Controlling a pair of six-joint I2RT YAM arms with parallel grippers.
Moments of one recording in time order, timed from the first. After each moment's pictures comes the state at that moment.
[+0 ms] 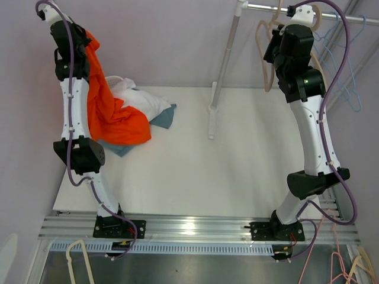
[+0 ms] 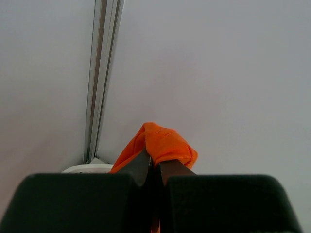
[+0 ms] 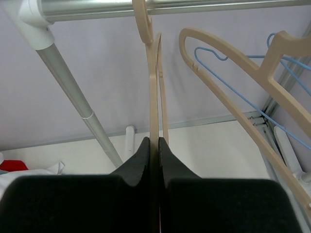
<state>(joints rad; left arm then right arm) 0.16 2.02 2.37 -0.30 -0.23 -0.30 0.30 1.71 2.30 -0.67 0.39 0.16</state>
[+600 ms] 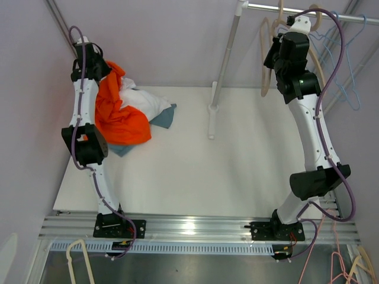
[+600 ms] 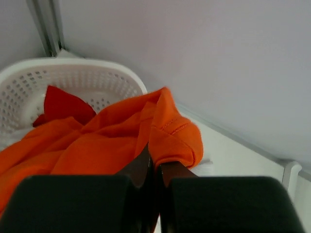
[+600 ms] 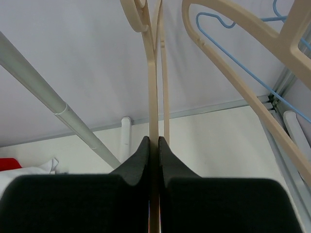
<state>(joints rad) 0.17 2.16 2.27 -0.52 -0.03 -0.41 0.22 1.71 2.10 -0.56 0.32 0.22</state>
